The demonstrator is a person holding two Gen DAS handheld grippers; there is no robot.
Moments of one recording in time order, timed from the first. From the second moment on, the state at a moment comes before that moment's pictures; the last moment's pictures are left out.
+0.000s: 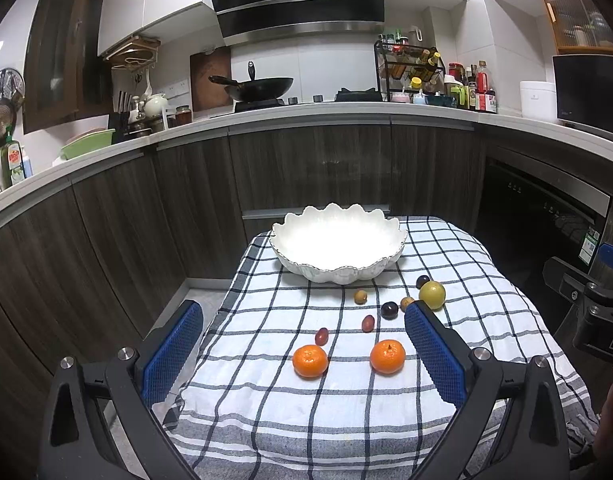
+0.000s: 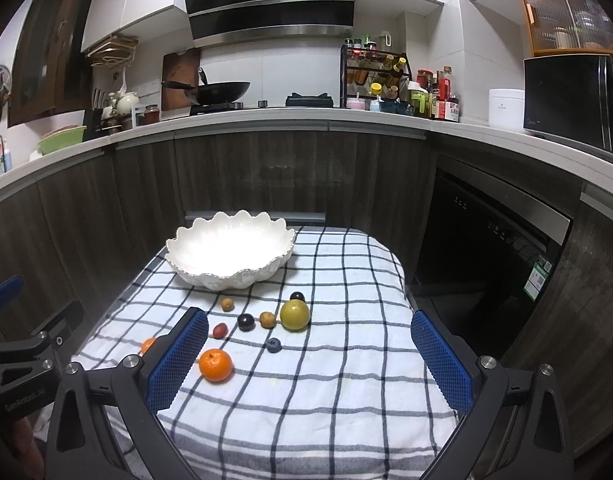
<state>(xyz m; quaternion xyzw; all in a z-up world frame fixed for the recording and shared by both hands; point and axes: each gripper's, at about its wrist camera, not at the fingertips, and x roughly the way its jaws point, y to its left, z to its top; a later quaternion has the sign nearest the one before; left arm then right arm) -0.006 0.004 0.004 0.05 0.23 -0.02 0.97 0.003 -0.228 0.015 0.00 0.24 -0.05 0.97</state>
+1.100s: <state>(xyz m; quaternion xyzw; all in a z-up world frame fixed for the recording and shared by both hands) -0.010 0.002 0.007 0.04 0.23 -0.05 0.97 0.001 -0.222 0.019 0.01 0.24 -0.05 0.97</state>
